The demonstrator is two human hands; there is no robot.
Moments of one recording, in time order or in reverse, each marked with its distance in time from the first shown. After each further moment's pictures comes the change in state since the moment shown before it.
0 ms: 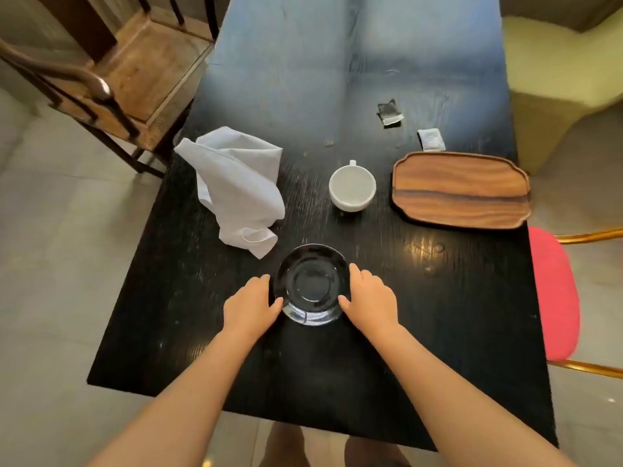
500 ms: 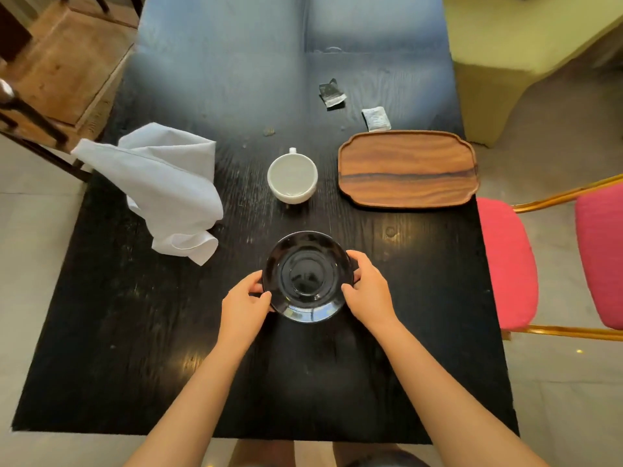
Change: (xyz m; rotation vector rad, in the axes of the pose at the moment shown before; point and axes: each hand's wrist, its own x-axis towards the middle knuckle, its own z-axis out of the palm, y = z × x) left_hand 0.003 0.076 0.029 -0.811 0.014 -0.150; right_hand -0.007 0.081 -0.008 0.788 0.080 0.263
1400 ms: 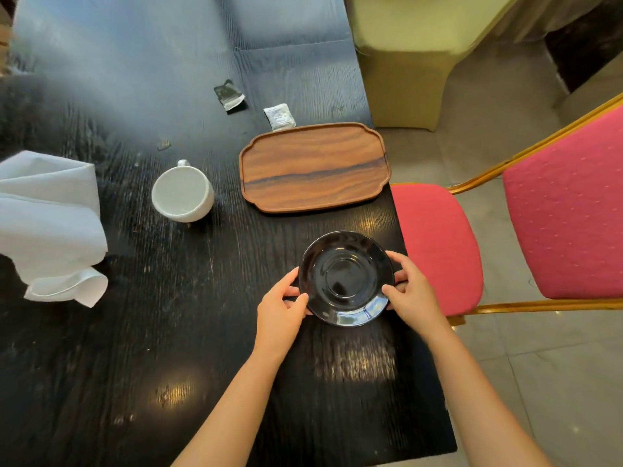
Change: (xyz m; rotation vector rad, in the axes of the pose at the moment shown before) left_hand -0.025 0.067 0.178 -0.116 -0.237 0.090; right_hand 0.008 0.129 -0.151 0.175 0.164 0.095
